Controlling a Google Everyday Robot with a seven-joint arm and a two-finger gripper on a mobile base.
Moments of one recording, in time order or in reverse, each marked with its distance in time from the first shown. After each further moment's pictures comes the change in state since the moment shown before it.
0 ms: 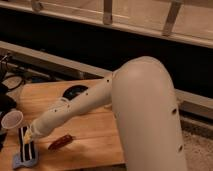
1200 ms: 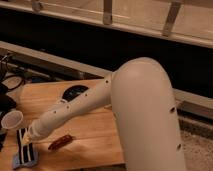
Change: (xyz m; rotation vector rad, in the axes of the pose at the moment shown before) arm 0.007 0.007 0.007 -0.016 0.015 -0.020
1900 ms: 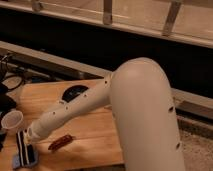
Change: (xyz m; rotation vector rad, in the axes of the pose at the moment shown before) arm 0.003 0.003 0.003 -0.007 0.006 -0.008
